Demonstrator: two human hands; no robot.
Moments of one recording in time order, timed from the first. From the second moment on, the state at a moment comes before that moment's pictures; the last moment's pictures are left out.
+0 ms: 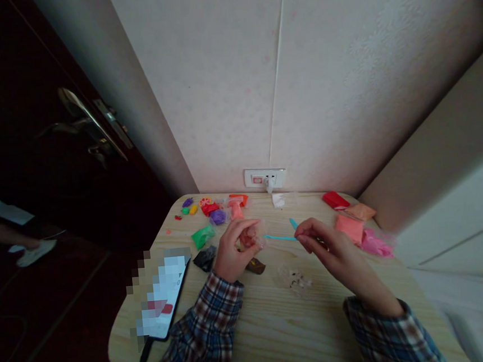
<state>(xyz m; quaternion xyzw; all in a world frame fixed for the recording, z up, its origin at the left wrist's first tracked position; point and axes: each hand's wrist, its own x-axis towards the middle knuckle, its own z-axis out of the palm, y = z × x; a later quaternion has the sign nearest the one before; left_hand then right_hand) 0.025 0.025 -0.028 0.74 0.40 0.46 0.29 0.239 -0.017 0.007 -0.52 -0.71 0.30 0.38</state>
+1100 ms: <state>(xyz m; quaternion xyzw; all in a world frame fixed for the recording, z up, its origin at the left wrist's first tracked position) 0.039 0.017 -0.026 0.75 0.36 0.44 0.33 0.219 -0.016 0.001 -0.50 -0.73 0.33 0.34</state>
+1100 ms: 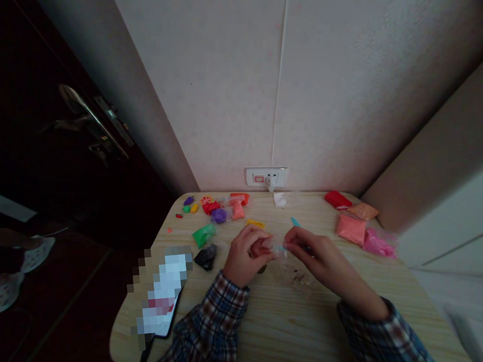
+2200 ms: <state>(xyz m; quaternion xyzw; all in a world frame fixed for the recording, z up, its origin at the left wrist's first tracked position) 0.034 0.015 -0.025 0.71 0.37 0.38 0.45 0.219 -0.019 -0.004 -0.49 -0.67 0.40 0.40</state>
